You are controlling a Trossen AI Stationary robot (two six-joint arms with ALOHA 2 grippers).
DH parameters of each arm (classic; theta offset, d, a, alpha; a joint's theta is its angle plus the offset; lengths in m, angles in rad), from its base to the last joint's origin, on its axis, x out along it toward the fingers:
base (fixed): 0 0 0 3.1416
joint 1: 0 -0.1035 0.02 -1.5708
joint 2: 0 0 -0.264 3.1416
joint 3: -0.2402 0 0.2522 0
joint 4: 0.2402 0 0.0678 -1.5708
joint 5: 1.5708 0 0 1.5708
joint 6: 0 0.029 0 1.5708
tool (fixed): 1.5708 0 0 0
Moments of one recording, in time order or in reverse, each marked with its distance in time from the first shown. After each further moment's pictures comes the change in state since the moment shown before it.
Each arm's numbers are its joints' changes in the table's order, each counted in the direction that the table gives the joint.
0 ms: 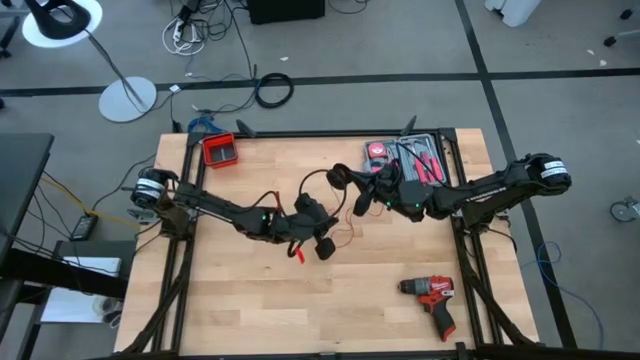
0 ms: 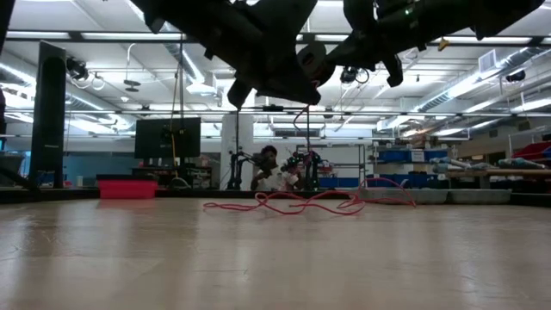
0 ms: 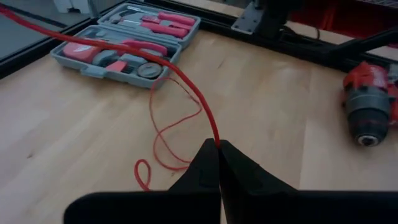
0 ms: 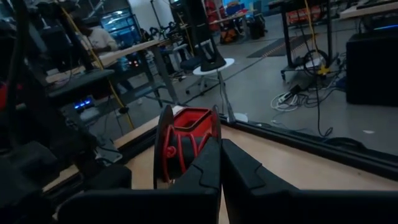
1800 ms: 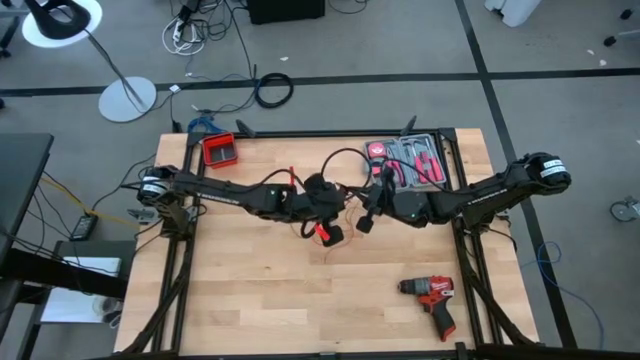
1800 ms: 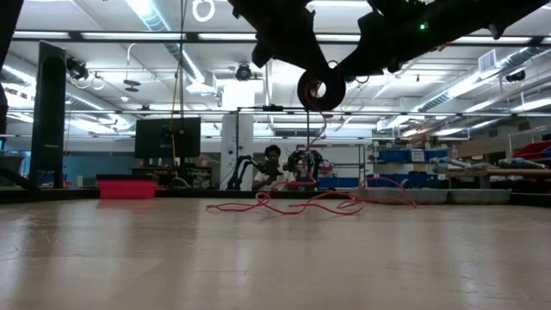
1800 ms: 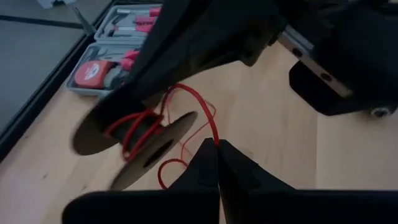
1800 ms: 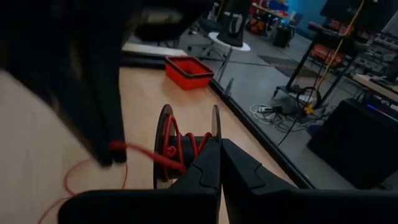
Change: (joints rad) left arm -0.084 -0.032 -0.390 0.528 0.130 0.208; right arm -0.065 0.000 0.000 0.187 -0.030 -0.488
